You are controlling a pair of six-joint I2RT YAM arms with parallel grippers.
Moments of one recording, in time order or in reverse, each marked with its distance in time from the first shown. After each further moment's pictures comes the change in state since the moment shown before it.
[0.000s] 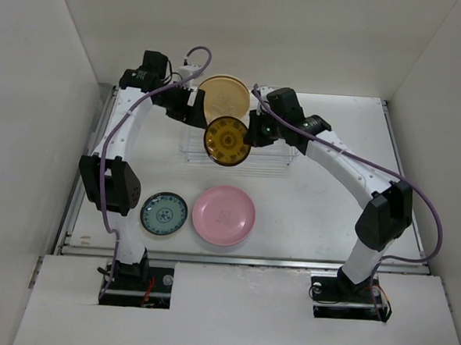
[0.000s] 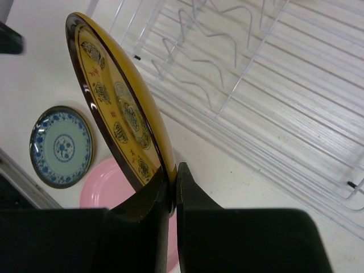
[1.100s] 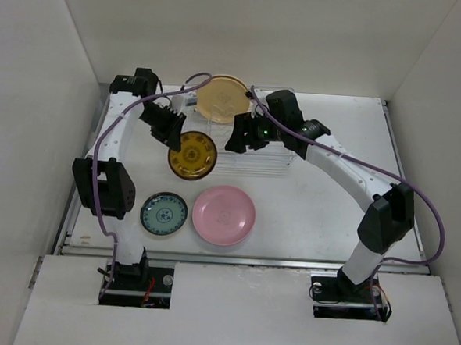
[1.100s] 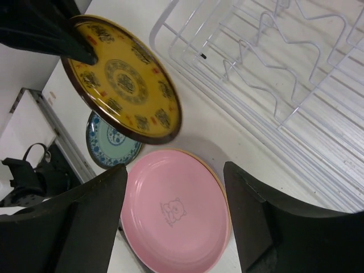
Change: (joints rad) left arm 0.032 -0.009 -0.080 -0.333 -0.027 0.367; right arm 0.019 -0.036 -0.072 0.116 -0.219 0.037
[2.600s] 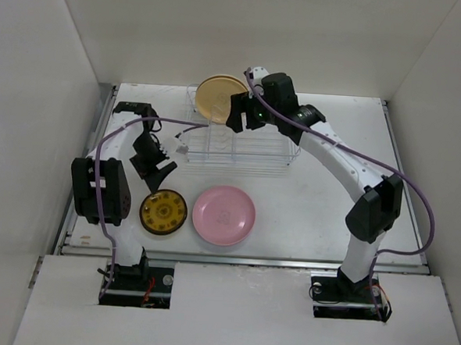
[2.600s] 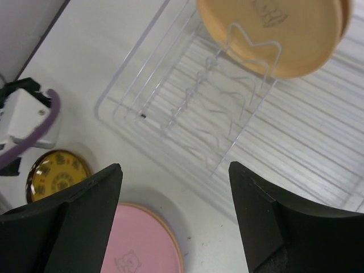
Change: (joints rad) left arm 0.061 -0.092 -0.447 -0.013 -0.434 0.298; right arm -0.003 0.115 0.239 -0.049 0.237 -0.096
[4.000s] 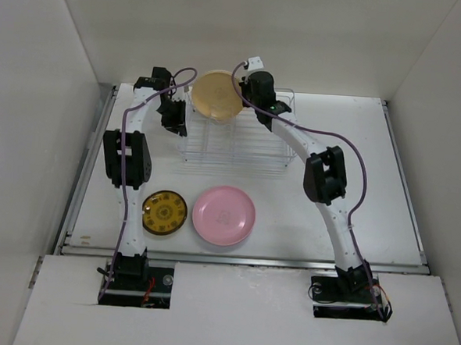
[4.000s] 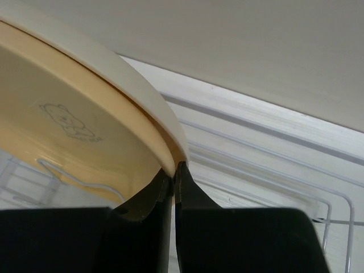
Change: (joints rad) left arm -0.031 0.529 0.682 0.343 0.169 -0.921; right arm -0.113 0.668 0.501 0.376 0.323 -0.167
